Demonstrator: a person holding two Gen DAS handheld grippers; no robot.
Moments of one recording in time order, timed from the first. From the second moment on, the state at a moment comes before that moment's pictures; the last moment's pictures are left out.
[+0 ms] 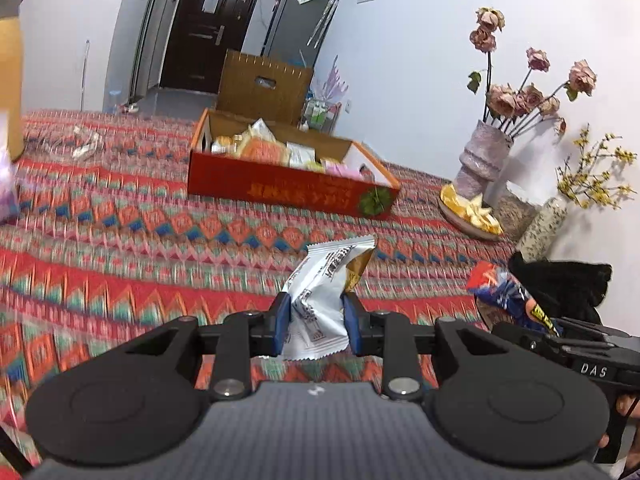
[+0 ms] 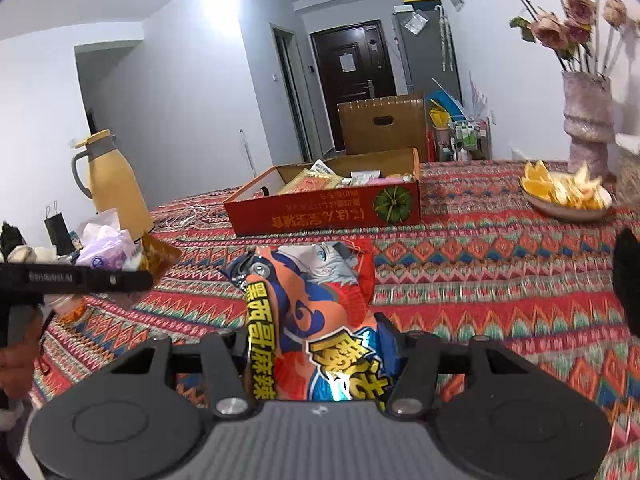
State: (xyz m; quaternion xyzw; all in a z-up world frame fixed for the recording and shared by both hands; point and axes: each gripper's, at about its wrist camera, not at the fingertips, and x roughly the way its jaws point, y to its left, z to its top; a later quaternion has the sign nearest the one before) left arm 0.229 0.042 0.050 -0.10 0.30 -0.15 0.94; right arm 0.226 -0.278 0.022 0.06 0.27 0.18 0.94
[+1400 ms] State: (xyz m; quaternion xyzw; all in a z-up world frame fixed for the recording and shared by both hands) left arm 0.616 0.066 0.042 -0.01 0.33 -0.08 0.94; right arm 0.709 -0.183 0.010 -0.13 0.41 0.22 0.88
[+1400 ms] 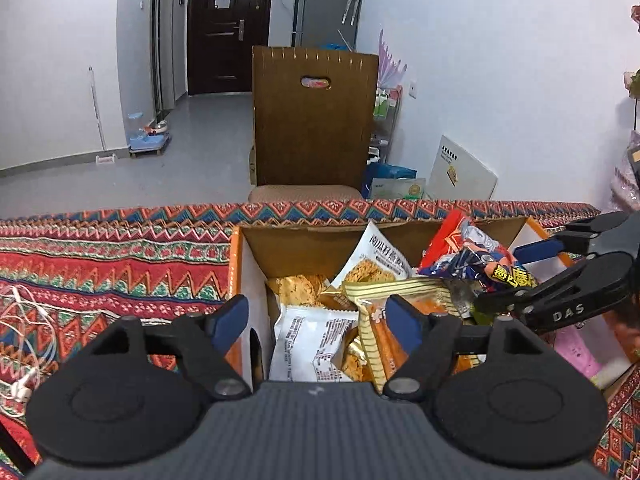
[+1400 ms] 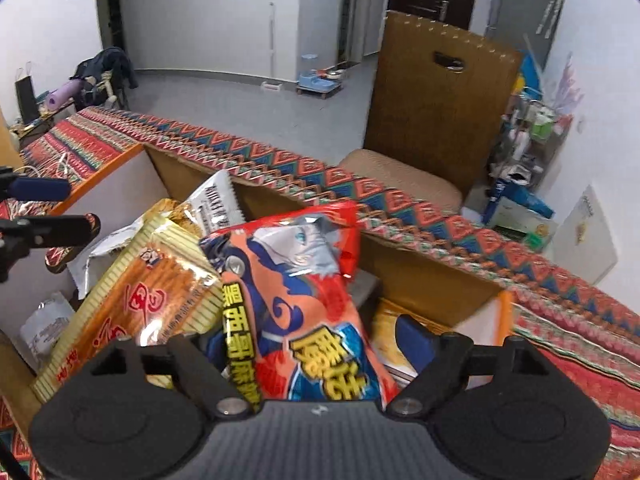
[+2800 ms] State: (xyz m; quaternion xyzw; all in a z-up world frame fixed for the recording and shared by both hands) left arm 0.091 0.034 0.155 0.01 0.14 -0.09 0.99; right arm 0.113 -0.307 0.163 -0.08 0.16 0.18 0.97
